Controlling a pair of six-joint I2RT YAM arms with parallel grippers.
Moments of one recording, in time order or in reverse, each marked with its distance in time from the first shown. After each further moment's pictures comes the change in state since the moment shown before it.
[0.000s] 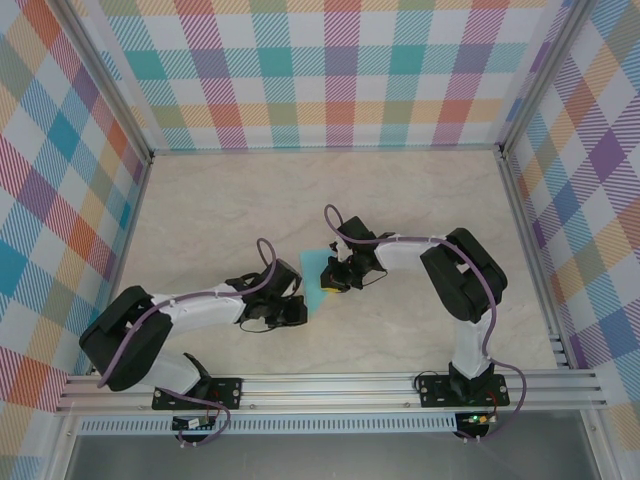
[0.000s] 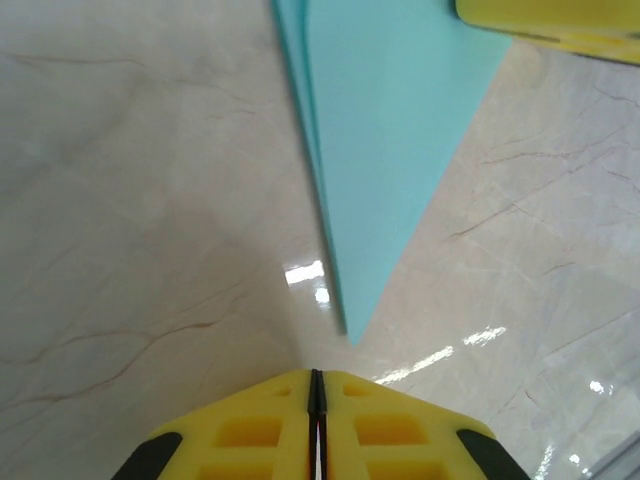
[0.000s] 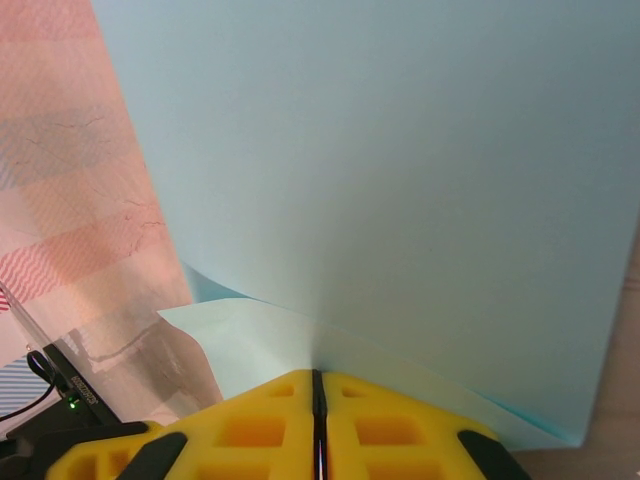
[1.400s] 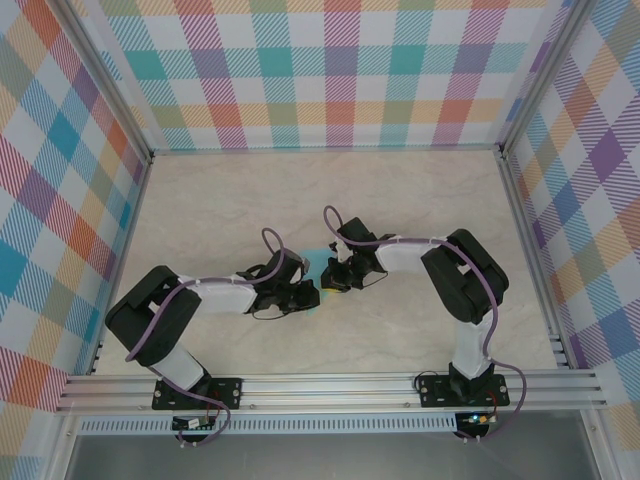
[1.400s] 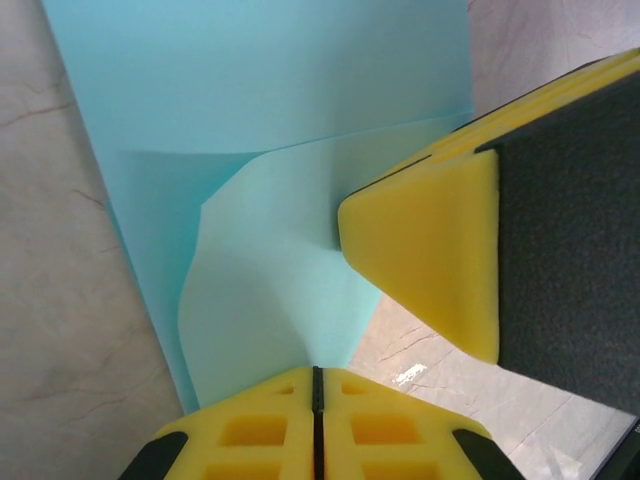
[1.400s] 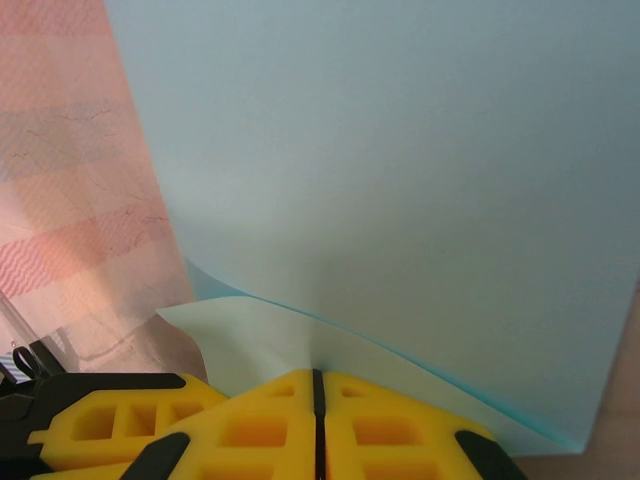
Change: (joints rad) left arm 0.052 0.189 0.021 0.325 0.084 -0.050; right arm 0.004 -0.007 -0.017 0.022 0.012 -0.026
